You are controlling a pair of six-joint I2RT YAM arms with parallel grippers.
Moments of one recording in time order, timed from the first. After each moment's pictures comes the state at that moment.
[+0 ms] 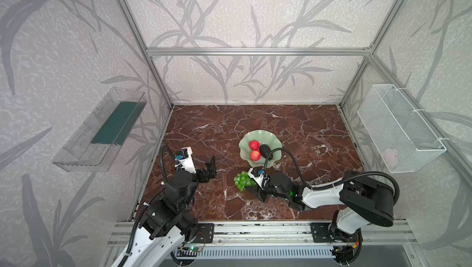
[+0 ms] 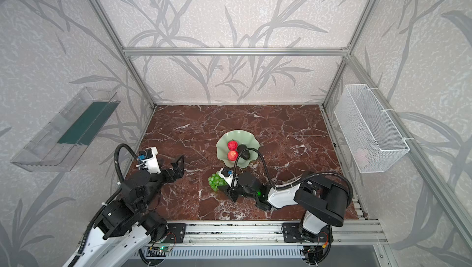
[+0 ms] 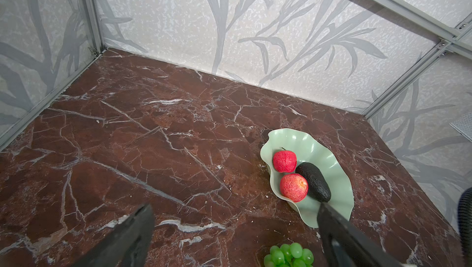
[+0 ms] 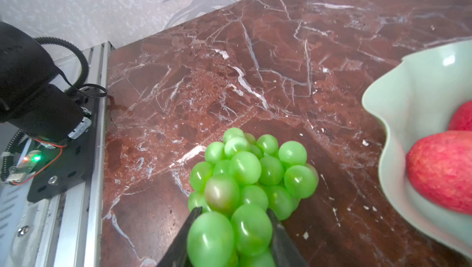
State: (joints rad) left arm -0.58 0.35 0.57 -0.54 -0.40 -0.48; right arm 1.08 1.55 0.46 0.71 -0.10 0.13
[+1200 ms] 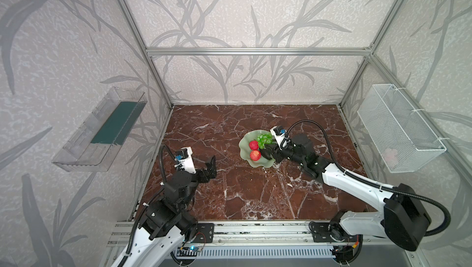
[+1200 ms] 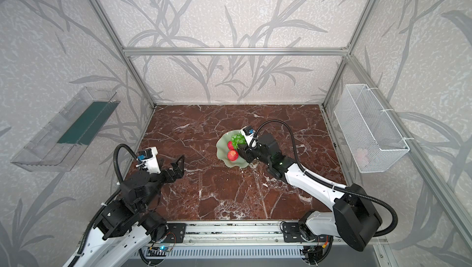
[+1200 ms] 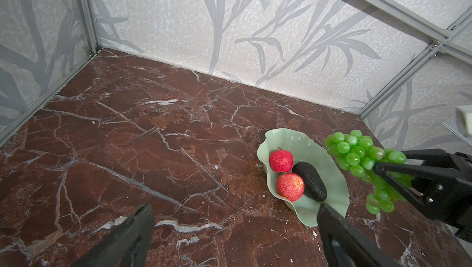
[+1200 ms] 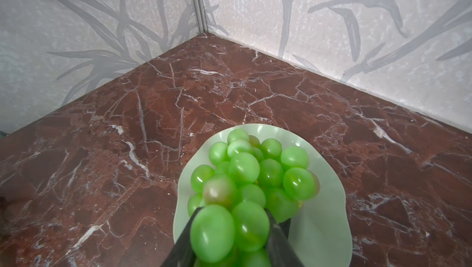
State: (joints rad) left arm -0.58 0.34 0.57 -0.53 -0.39 -0.48; right arm 0.64 1.33 0.77 0.17 -0.15 0.04
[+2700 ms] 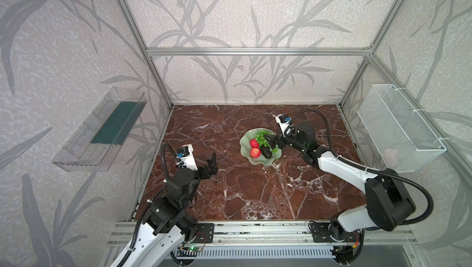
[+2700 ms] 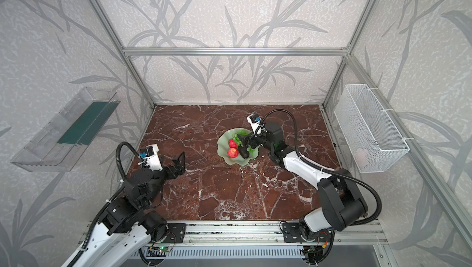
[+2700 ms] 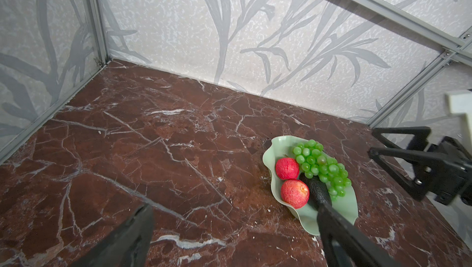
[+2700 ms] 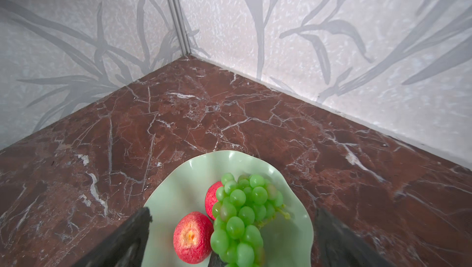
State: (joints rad) left arm -0.58 0.43 0.55 -0.39 -0.45 -0.44; right arm 0.48 1.41 0.81 0.31 -0.25 0.02
